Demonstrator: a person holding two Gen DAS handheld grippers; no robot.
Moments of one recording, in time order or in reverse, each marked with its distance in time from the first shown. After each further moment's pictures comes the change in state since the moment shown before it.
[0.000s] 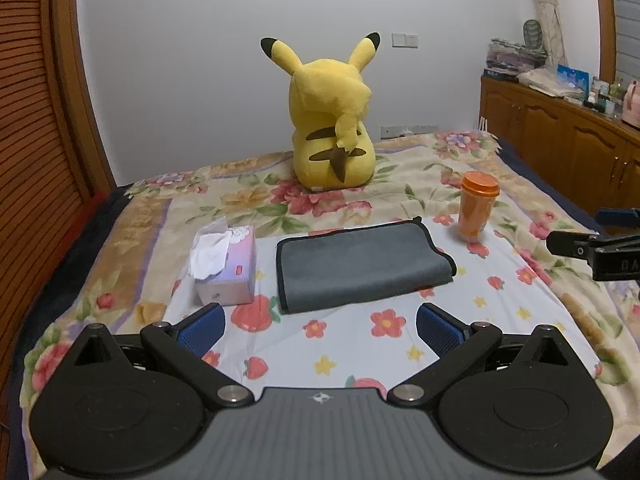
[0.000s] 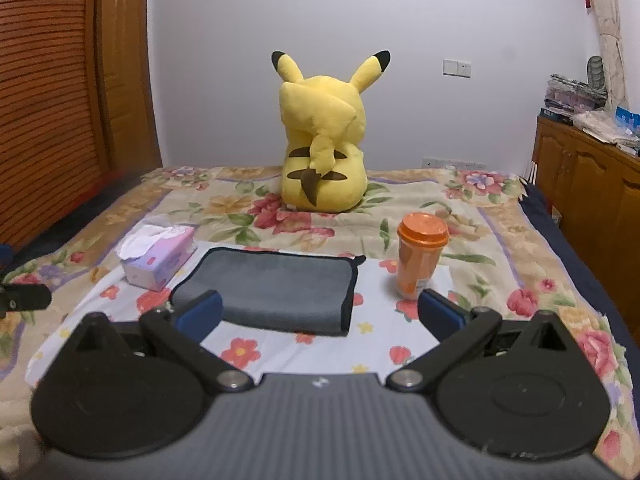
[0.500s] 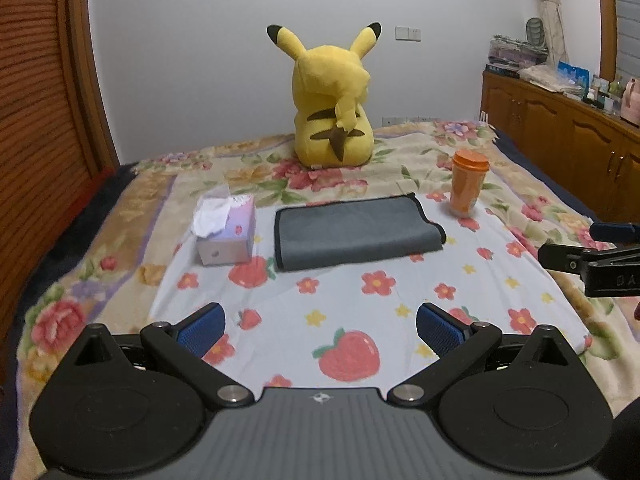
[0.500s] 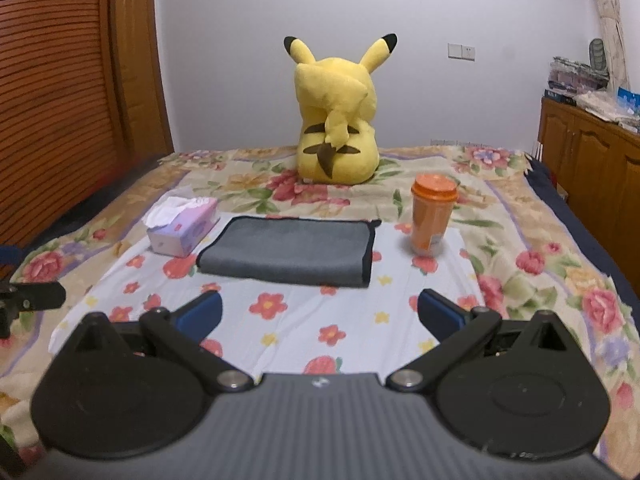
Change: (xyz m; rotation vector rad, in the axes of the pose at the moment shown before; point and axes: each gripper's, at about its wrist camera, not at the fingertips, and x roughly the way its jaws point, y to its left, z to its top) left arm -0.024 -0.013 -0.050 -0.031 0.024 0.001; right arm -0.029 0.016 -0.042 0.024 0.036 0.026
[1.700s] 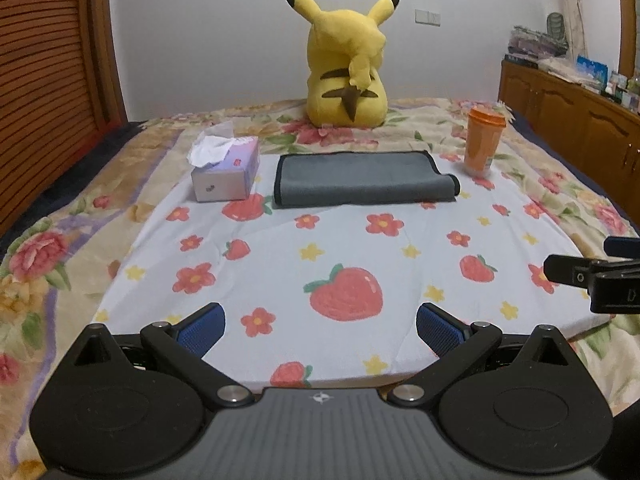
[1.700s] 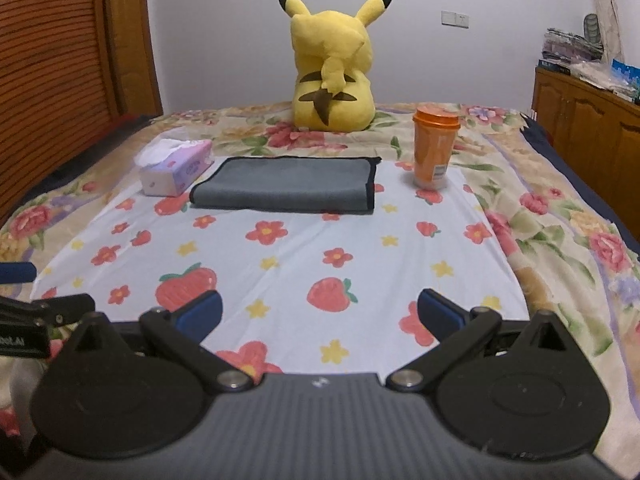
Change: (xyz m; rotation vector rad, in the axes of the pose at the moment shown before) left arm 0.039 -0.012 -0.075 -0.060 0.020 0.036; right arm 0.016 0.014 -0.070 0.009 0.070 -0.034
